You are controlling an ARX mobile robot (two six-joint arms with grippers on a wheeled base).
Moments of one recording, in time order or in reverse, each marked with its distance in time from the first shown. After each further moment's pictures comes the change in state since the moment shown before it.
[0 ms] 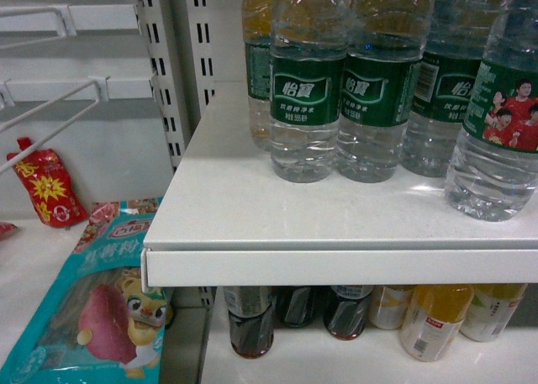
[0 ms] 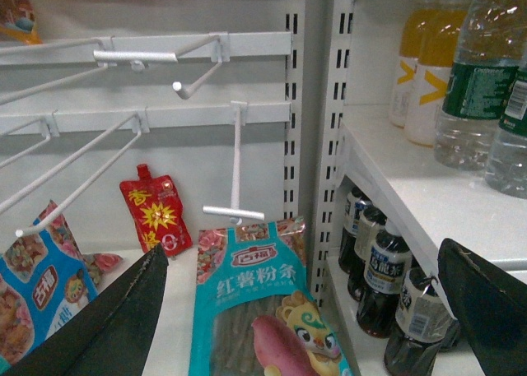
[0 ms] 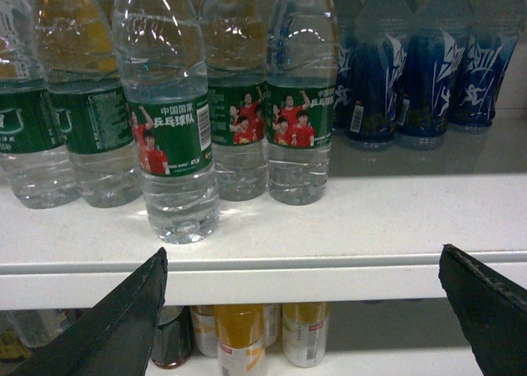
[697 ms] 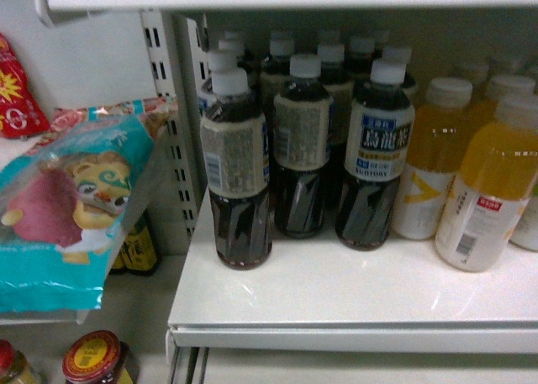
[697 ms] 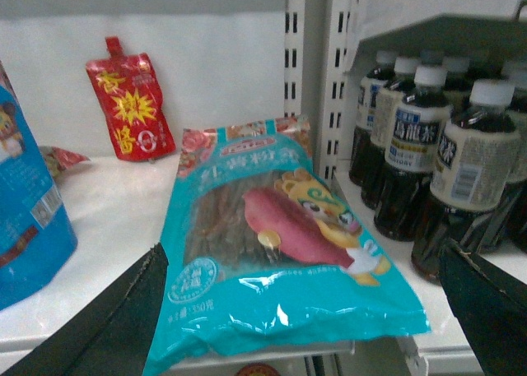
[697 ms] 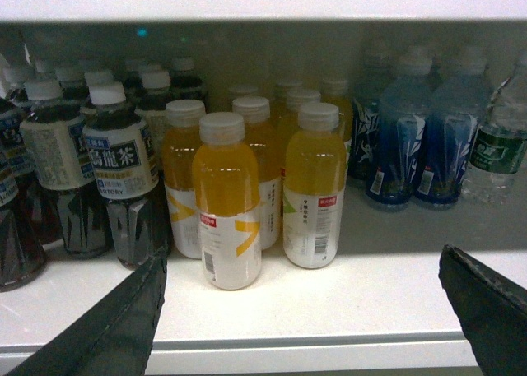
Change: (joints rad) left arm 0.000 0.000 0.000 -0.003 0.000 0.000; right arm 0.000 0.000 0.000 -0.002 0.000 -0.002
